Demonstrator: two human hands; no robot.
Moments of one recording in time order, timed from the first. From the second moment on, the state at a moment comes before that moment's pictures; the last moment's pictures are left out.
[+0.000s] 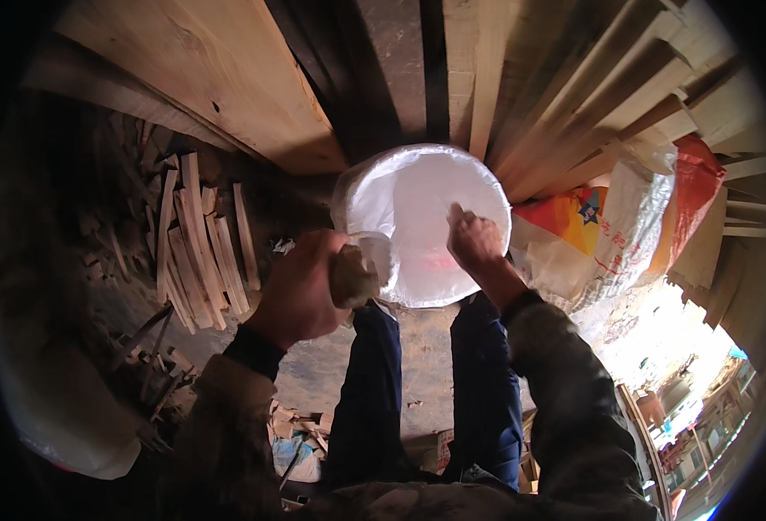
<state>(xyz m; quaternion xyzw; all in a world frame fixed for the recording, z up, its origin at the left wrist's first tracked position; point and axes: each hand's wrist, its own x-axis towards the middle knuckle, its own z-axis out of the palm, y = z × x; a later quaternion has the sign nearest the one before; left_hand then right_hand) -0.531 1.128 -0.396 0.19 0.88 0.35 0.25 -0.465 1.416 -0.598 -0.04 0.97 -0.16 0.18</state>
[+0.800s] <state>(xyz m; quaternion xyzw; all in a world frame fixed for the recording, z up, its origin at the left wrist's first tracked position) -0.544 1.137 -0.402 0.18 0.87 0.35 0.30 -0.418 1.459 -0.478 0.28 0.62 -0.68 0.28</state>
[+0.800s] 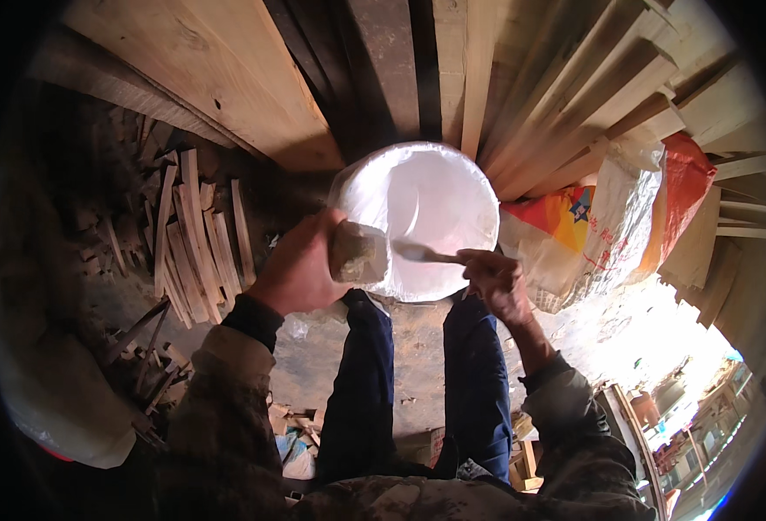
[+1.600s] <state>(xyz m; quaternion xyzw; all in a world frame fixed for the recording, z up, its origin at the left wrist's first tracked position) -0.527 1.124 -0.405 0.17 0.86 0.38 0.28 -0.444 1.421 -0.576 -0.03 0.97 -0.22 0.14</state>
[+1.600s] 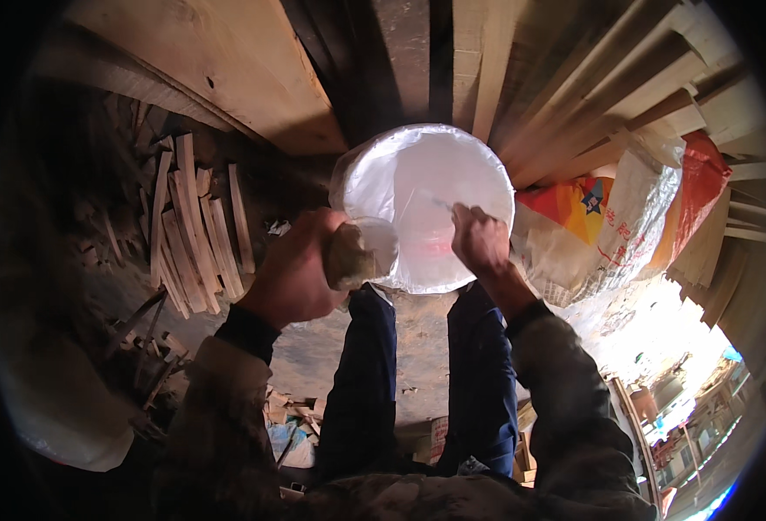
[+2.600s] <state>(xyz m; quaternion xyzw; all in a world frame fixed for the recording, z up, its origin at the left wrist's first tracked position) -0.516 1.126 -0.407 0.13 0.88 0.36 0.29 -0.401 1.378 -0.524 -0.19 0.86 -0.47 0.00</state>
